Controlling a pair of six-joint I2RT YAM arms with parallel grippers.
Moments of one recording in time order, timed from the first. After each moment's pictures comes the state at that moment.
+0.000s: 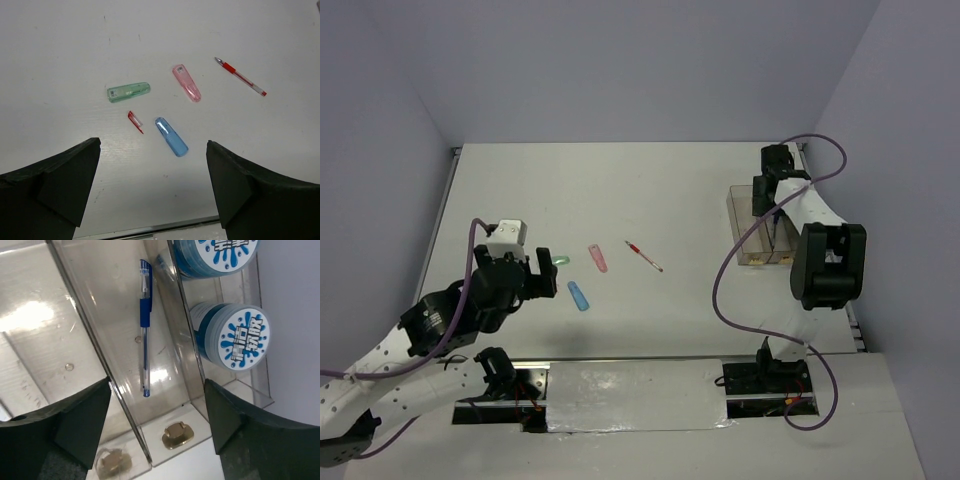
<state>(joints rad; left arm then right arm) -0.92 0.63 0.93 -0.89 -0.68 -0.55 -0.04 1.78 1.34 -0.59 0.44 0.02</state>
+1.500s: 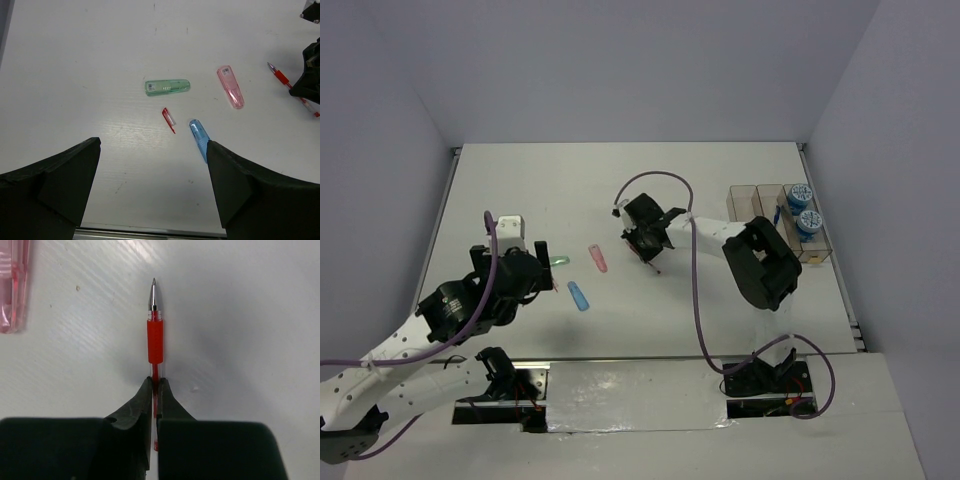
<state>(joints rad) -0.87 0.74 0.94 -0.98 -0.80 -0.64 0.71 1.97 1.32 -0.42 0.01 -0.04</state>
